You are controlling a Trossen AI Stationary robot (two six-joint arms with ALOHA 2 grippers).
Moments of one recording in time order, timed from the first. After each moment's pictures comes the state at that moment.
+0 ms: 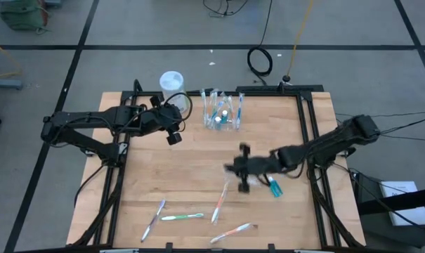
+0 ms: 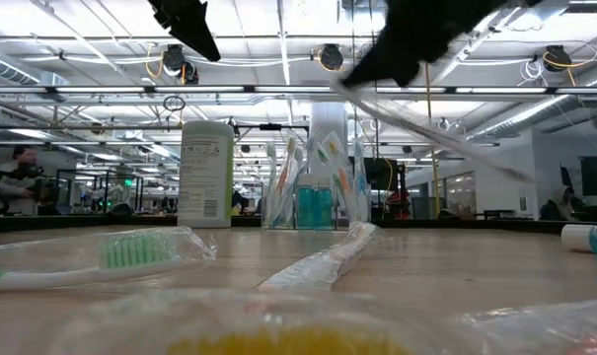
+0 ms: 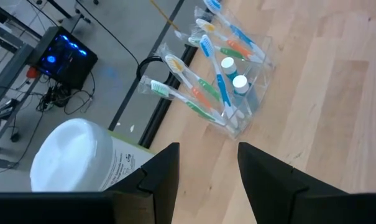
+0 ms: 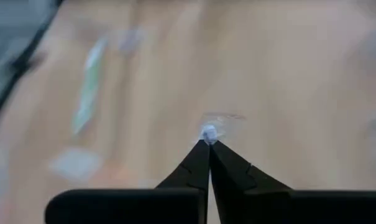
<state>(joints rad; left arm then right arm) 0.05 1.24 1.25 -0.81 -0.55 0.00 0.31 1.47 0.91 -0.05 0.26 0.23</state>
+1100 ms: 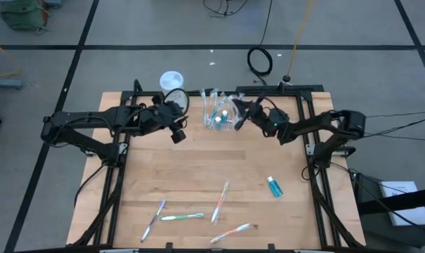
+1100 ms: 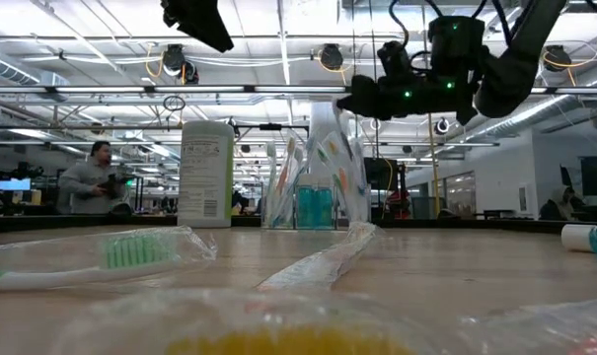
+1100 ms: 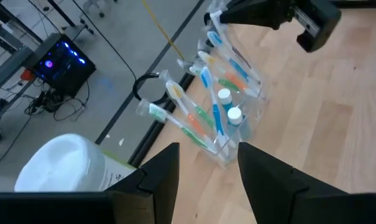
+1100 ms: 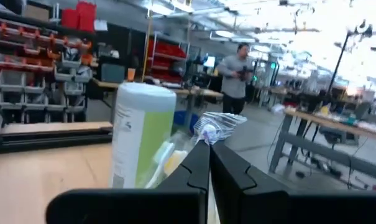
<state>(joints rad) 0.05 1.24 1.25 -0.70 -0.55 -0.05 -0.35 1.59 0.54 1.24 0.29 -0.22</state>
